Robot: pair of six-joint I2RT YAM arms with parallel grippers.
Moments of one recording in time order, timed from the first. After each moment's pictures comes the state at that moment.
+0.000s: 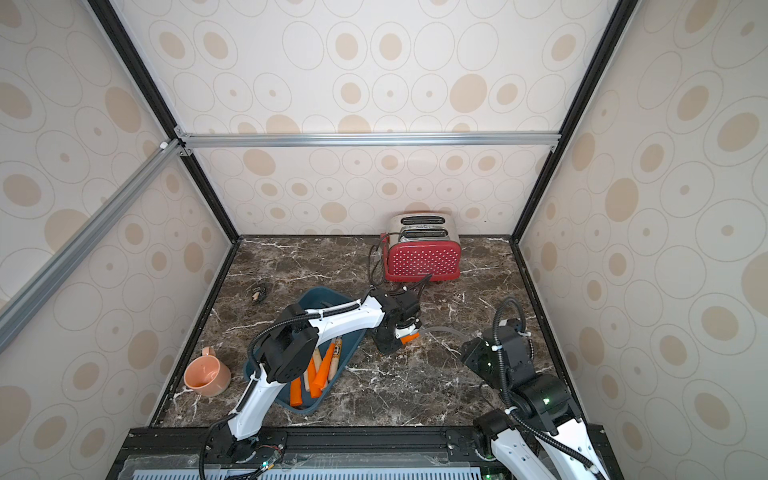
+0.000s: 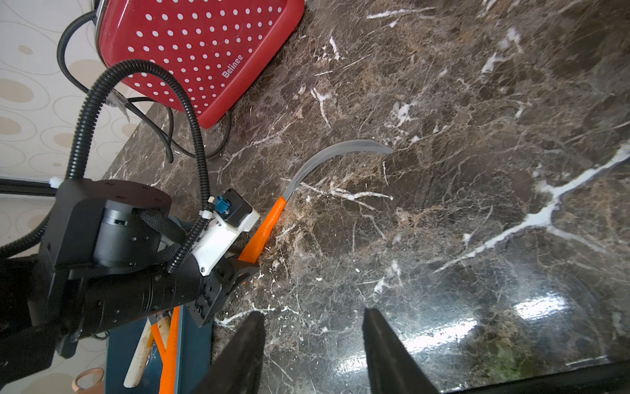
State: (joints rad) left arm -0.94 2.26 1.80 -1.08 -0.03 0.18; right arm 0.37 0.53 0.82 -1.12 0.13 0.98
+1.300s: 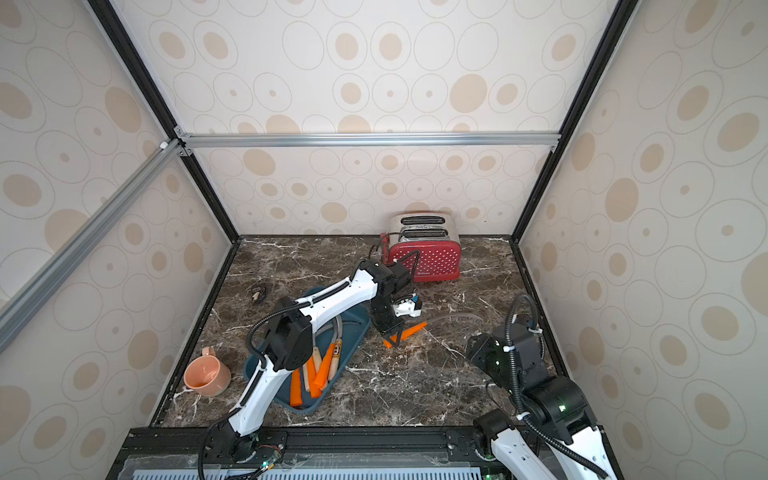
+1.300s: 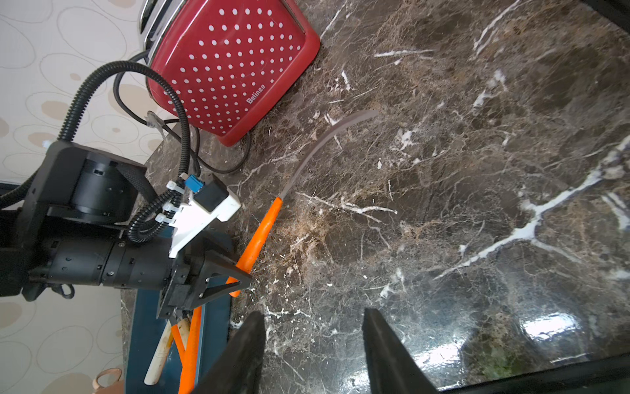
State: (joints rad) left arm -0.81 2.31 2.16 -1.42 0.42 0.21; right arm 0.37 0.54 0.96 -1.18 0.16 0.96
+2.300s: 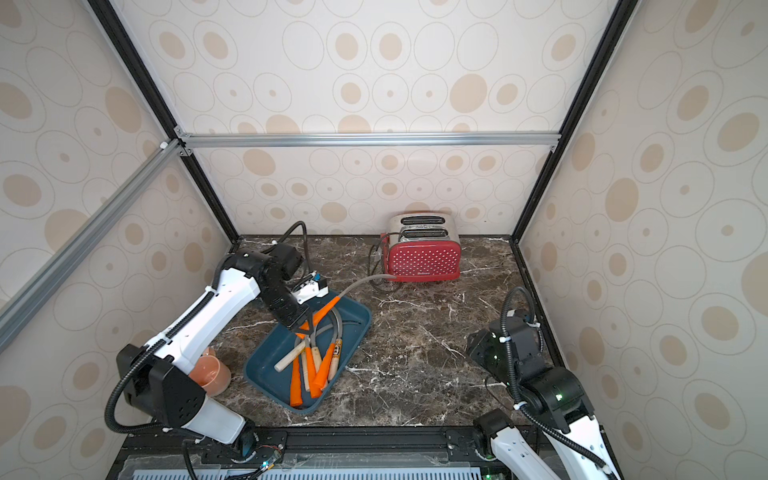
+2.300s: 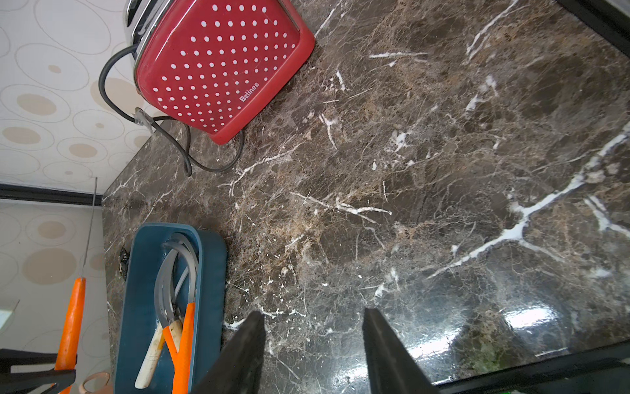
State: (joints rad) left arm -0.36 1.51 1.48 -1.48 0.28 0.30; right arm 0.37 0.61 0.99 -1.18 0.16 0.95
